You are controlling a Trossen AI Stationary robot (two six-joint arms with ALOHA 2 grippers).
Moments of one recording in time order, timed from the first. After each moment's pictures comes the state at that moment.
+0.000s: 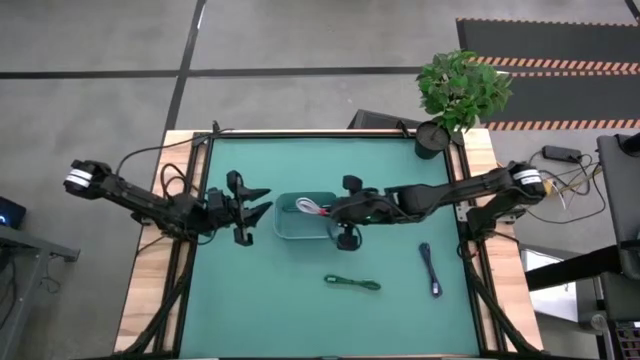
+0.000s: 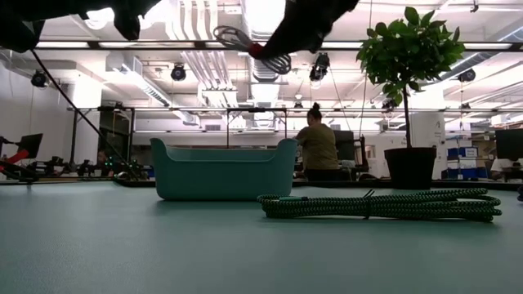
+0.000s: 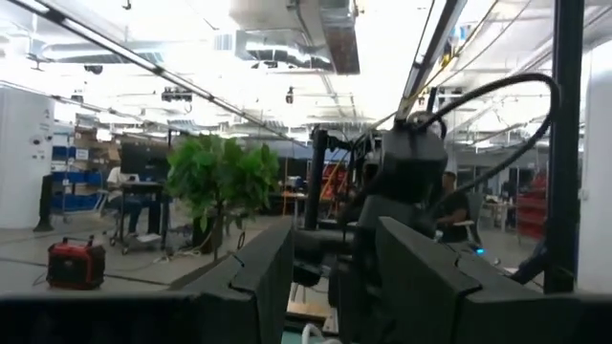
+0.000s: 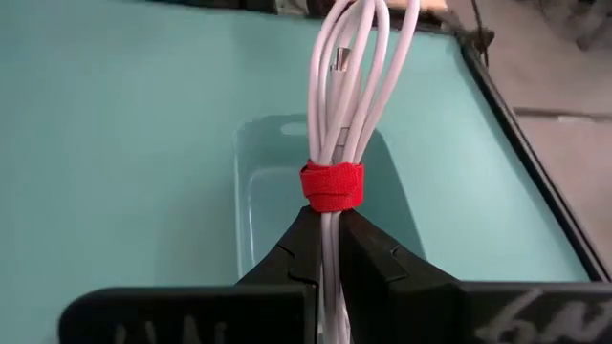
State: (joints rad) left arm -0.28 0.93 0.31 1.11 -0.49 0.13; right arm 0.12 1.60 1.25 -0.29 0.26 -0.01
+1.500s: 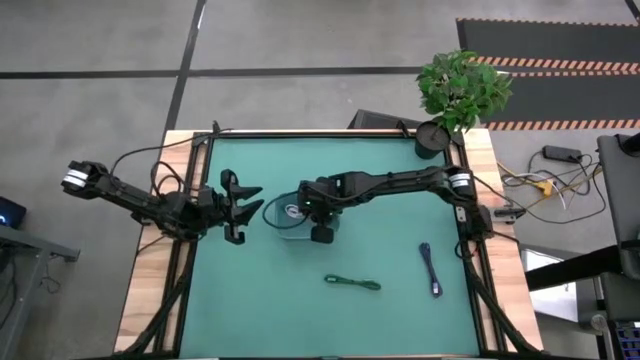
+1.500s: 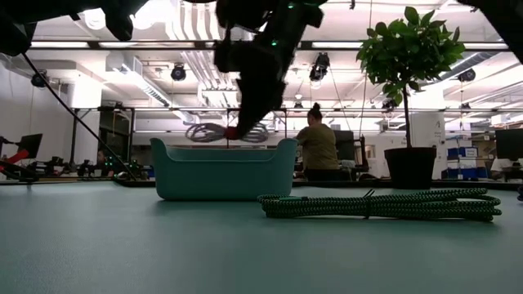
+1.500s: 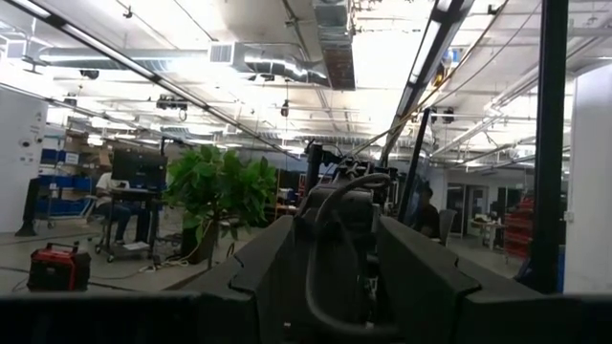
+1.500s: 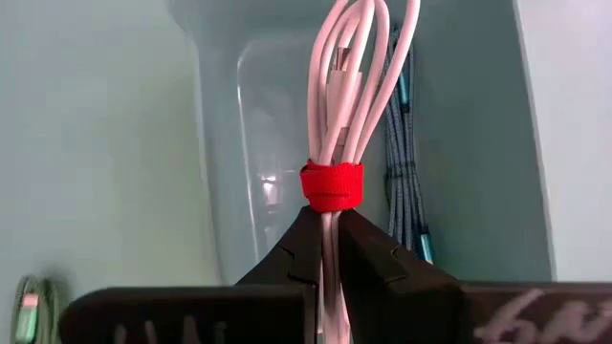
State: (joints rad) left arm -0.28 0.84 0.26 1.10 -0.47 0.11; right arm -0.04 2.10 1.79 -0.82 -0.01 0.03
